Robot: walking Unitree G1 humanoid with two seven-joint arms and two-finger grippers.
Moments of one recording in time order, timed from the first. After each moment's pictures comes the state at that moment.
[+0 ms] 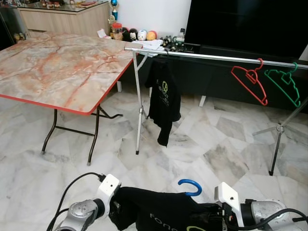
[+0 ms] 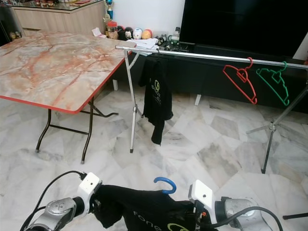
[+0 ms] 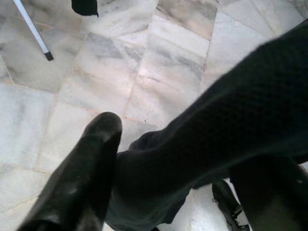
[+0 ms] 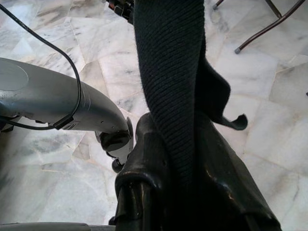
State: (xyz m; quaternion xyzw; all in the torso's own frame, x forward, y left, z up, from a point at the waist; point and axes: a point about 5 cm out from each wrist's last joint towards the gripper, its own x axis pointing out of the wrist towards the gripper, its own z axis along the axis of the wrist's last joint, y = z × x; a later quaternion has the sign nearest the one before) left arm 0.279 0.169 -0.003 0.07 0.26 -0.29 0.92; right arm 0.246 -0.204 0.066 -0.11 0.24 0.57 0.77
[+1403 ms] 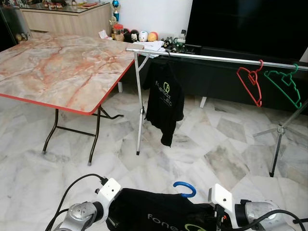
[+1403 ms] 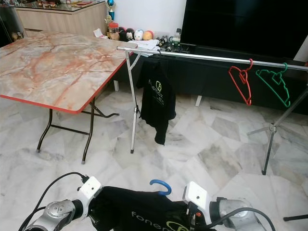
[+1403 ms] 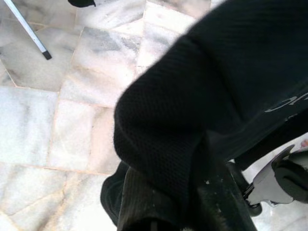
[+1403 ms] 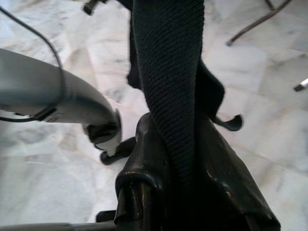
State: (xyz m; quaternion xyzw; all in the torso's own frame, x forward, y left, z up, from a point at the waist) left arm 0.274 0.172 -0.007 0.12 0.26 -0.32 0.90; right arm 0.253 -0.194 0.055 -0.15 0.25 0.55 0.78
